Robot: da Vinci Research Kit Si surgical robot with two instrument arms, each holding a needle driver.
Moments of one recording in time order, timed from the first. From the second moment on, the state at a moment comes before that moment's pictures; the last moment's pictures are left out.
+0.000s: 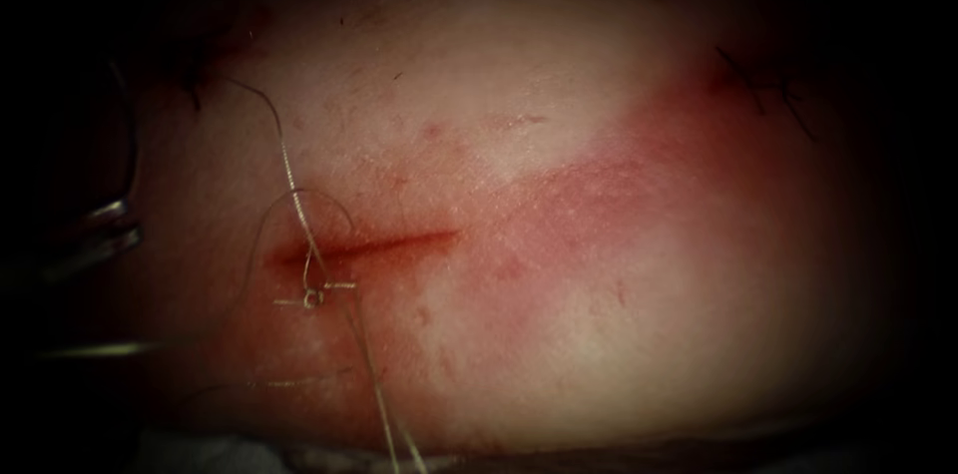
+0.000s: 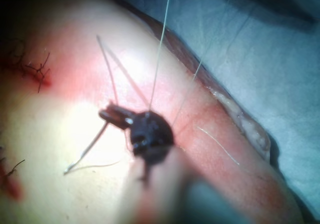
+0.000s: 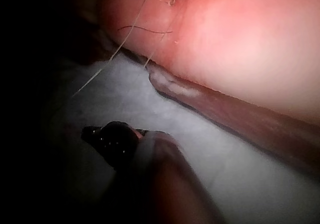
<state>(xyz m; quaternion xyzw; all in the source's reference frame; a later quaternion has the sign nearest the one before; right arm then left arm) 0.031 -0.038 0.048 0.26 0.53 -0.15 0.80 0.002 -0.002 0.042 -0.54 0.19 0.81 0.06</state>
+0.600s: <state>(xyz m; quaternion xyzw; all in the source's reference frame) 0.019 -0.021 0.051 0.08 0.51 0.08 0.86 0.002 -0.002 0.042 -0.54 0.19 0.81 0.06</state>
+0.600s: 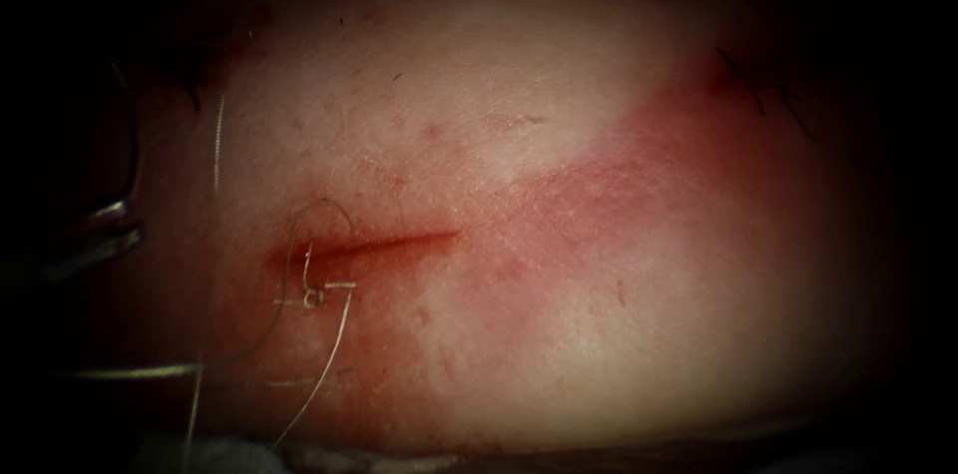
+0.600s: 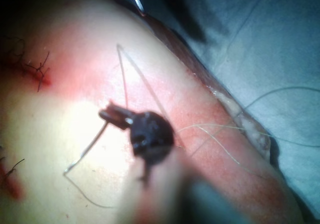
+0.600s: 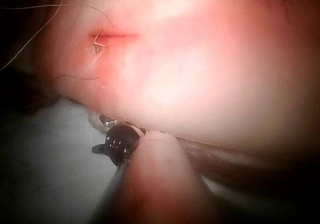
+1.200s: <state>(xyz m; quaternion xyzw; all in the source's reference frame) 0.028 -0.012 0.062 -0.02 0.52 0.00 0.85 0.002 -0.002 0.042 -0.54 0.19 0.81 0.06</state>
